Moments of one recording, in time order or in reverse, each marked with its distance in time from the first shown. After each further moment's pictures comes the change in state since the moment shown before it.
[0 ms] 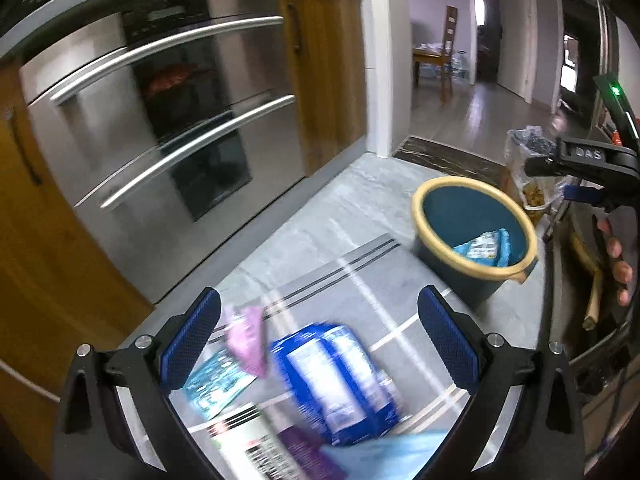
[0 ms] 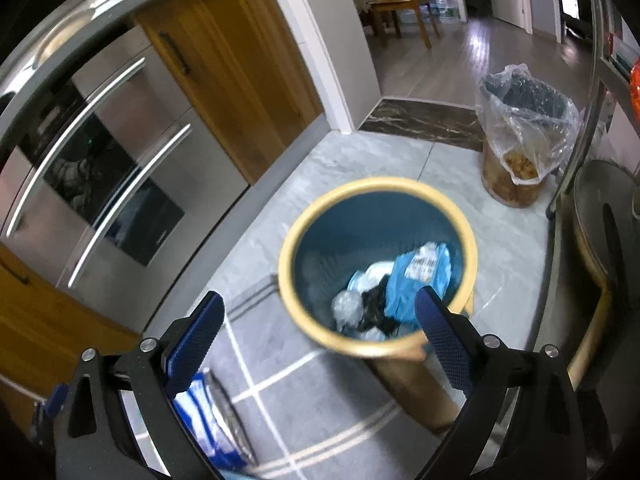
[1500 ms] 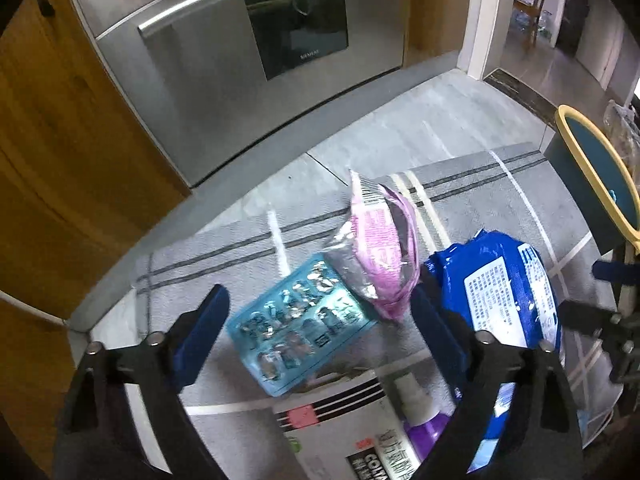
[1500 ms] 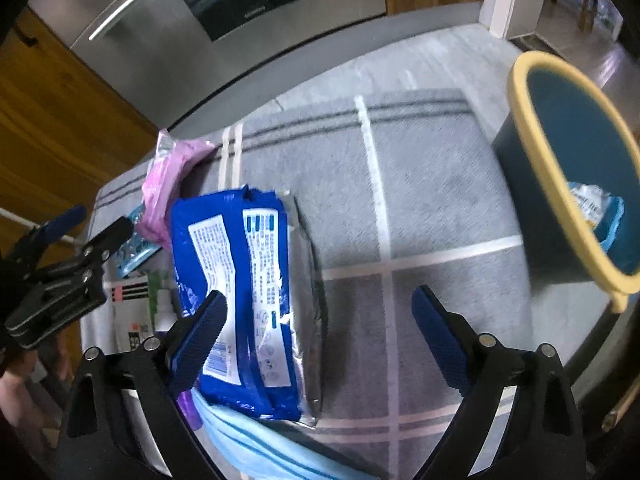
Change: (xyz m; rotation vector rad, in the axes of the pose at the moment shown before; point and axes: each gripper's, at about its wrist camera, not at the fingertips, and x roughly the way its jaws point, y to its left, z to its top) left arm 0.132 0.106 -0.080 -0.173 0.344 0.118; right arm 0.142 0.144 -0.140 -0.445 0.483 0.096
